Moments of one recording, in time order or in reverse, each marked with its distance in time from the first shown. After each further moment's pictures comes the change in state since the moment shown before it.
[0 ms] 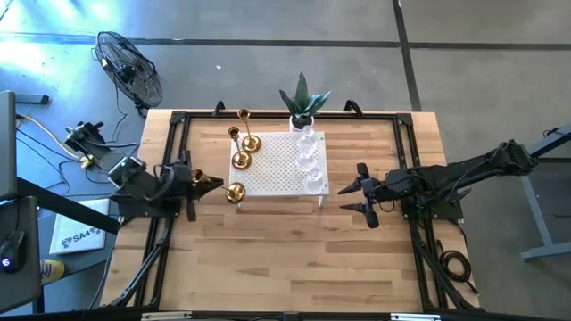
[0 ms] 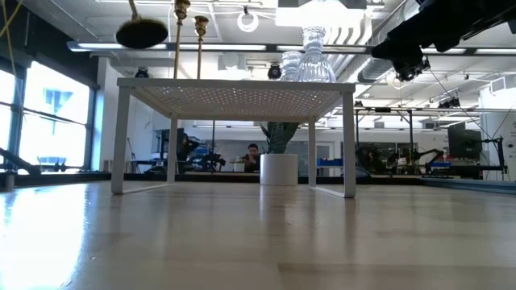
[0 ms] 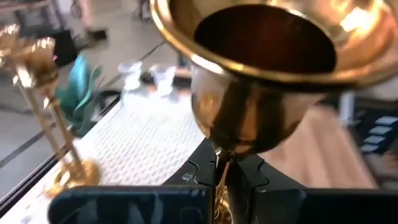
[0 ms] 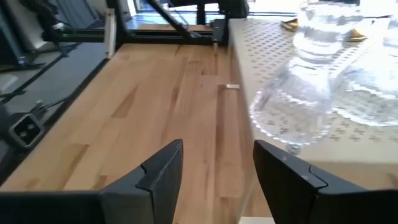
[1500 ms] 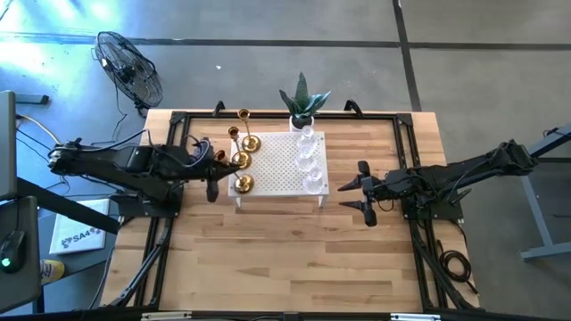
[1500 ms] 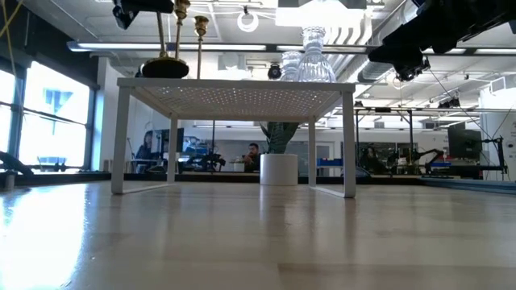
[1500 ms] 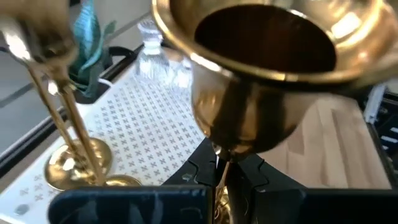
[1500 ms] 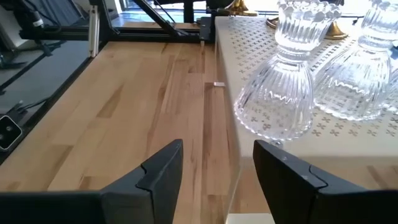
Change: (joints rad) left arm 0.478 0.111 0.047 -0.030 0.463 -0.033; right arm 0.000 0.000 0.000 -0.010 0.058 -0.002
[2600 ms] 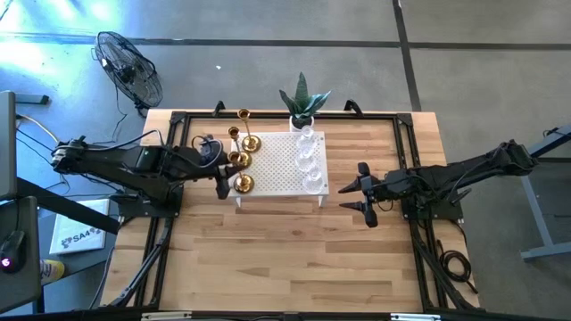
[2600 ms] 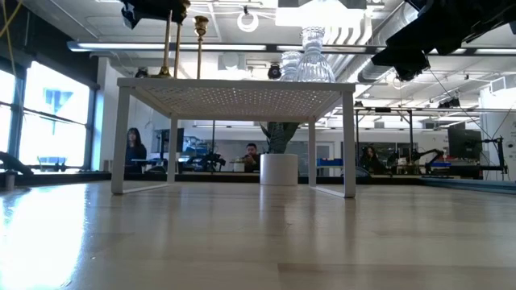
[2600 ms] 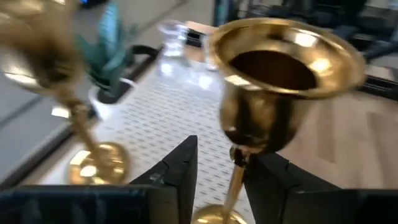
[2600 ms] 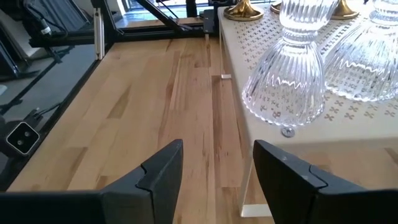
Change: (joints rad) left arm 0.000 0.101 0.059 -0.012 -0.105 0.000; right arm 0.000 0.000 0.000 -0.021 -0.022 0.088
